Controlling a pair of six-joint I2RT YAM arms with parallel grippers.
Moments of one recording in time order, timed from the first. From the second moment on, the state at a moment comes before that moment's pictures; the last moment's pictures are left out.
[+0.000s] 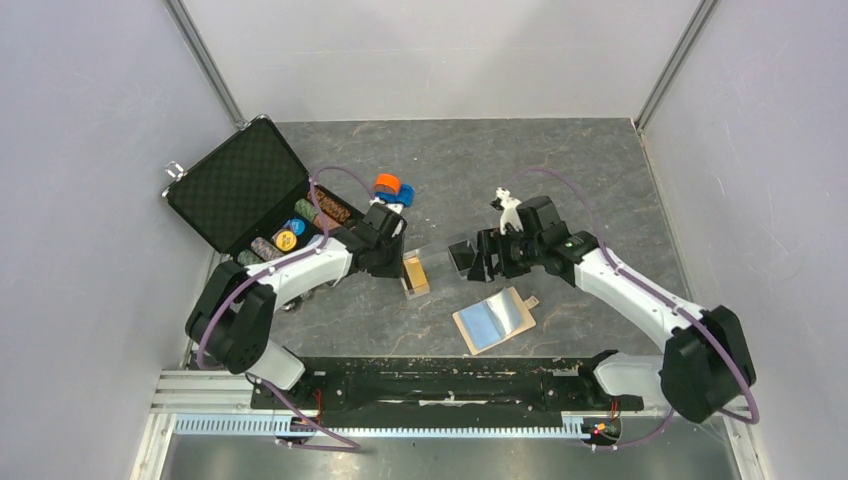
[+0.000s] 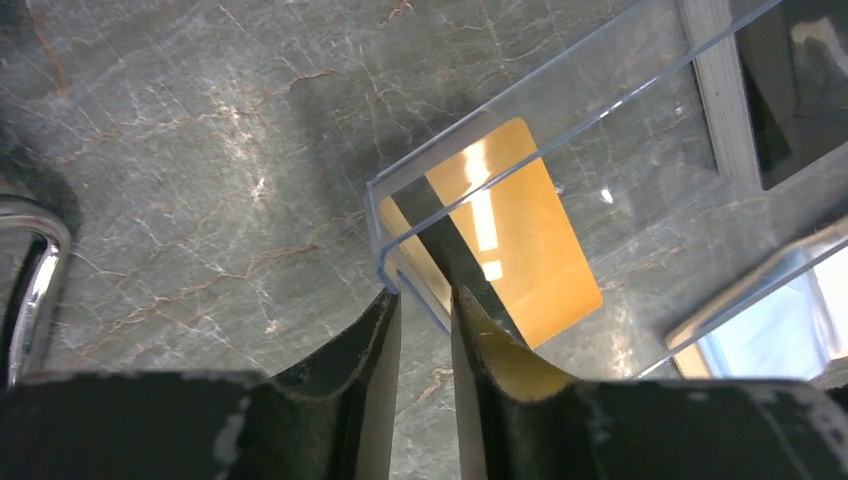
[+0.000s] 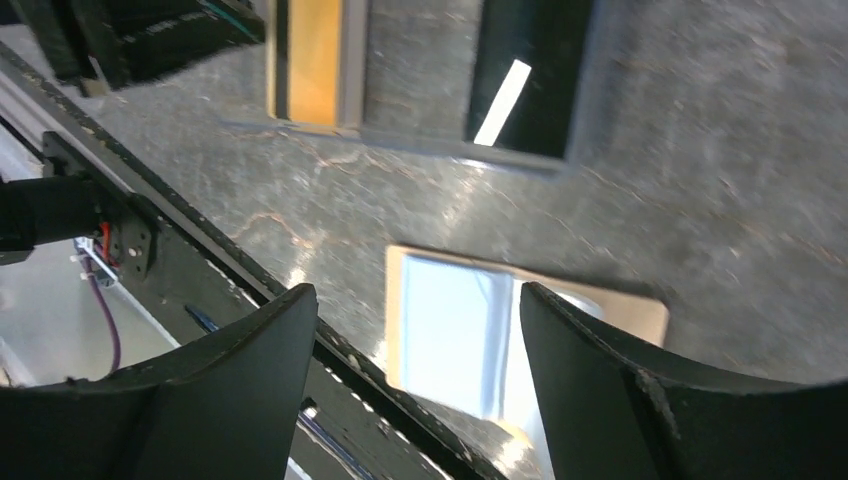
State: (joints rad) left arm -0.61 1.51 0.88 -0.41 -0.02 -0.48; right arm 0.48 1.23 0.80 -0.43 -0.39 0.33
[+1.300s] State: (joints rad) left arm -0.49 1.39 0.73 -0.38 0.20 -0.51; right arm 0.75 1.79 1.09 -0.19 -0.32 0.41
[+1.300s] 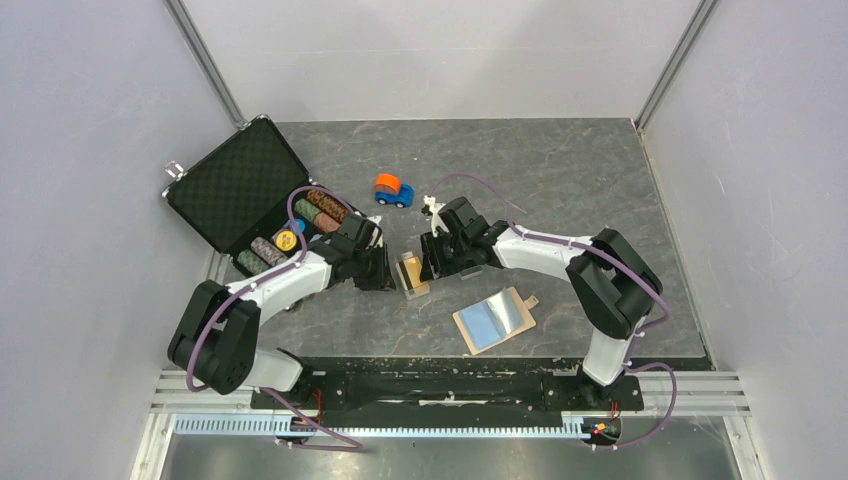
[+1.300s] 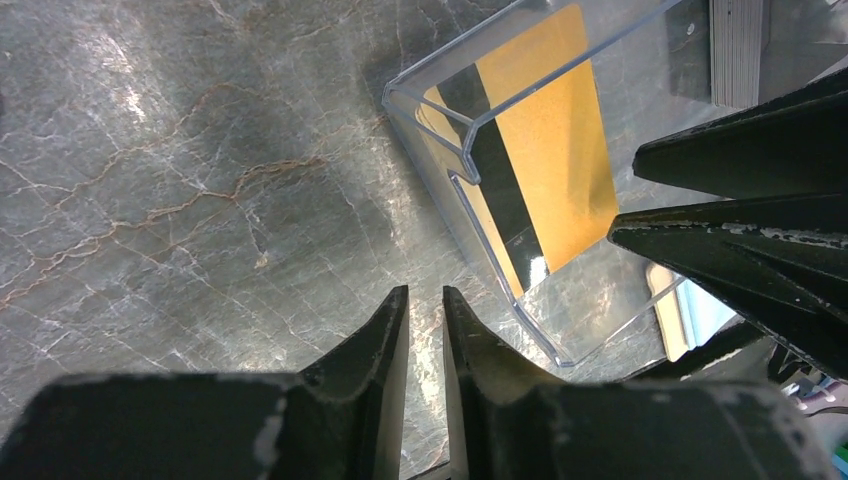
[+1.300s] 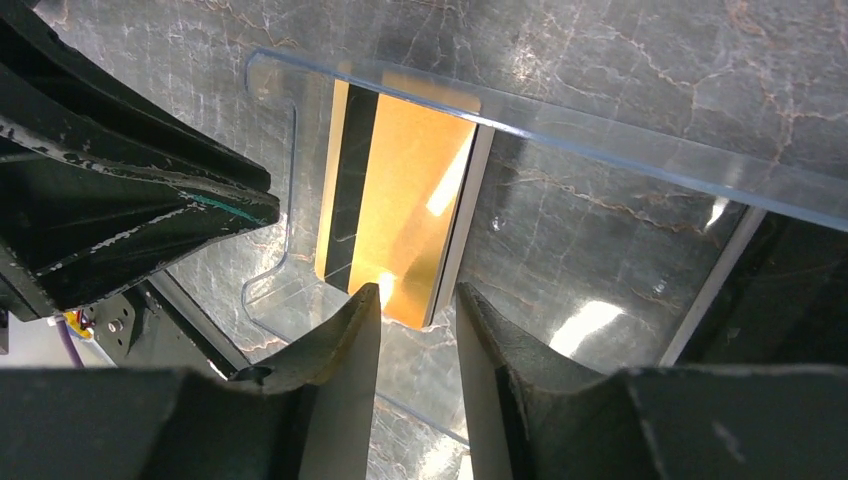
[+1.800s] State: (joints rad) left arm -0.49 1.43 0.72 -0.35 0.22 -0.51; right arm 0.76 1.82 1.11 -0.19 -0.31 0.41
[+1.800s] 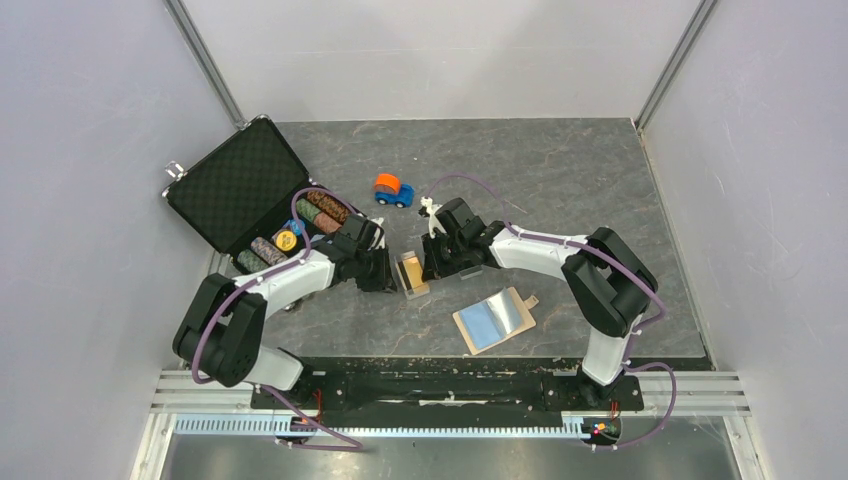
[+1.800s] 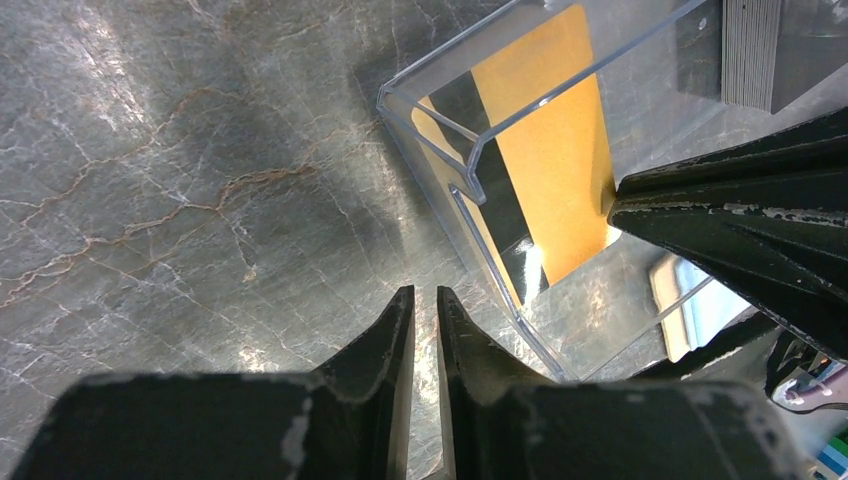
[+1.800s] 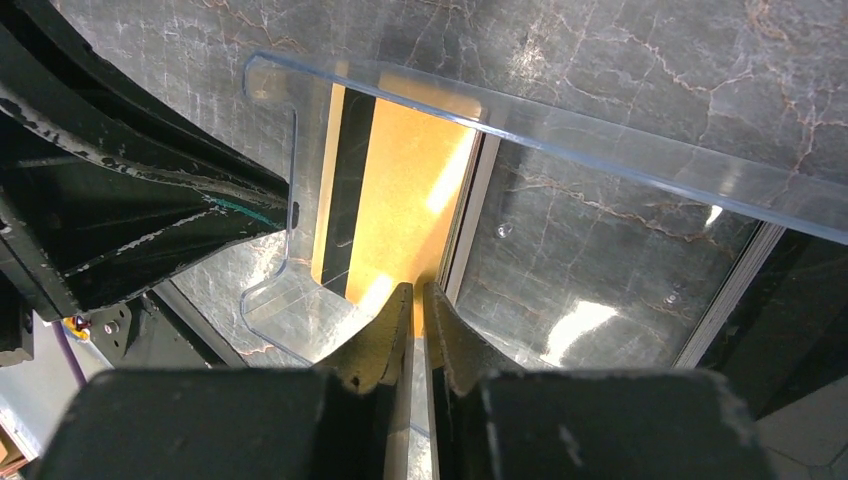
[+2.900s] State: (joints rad) left arm -0.49 1.45 0.72 -0.34 0.22 -0.51; right arm 0.79 1.78 1.07 0.00 -0.44 0.55
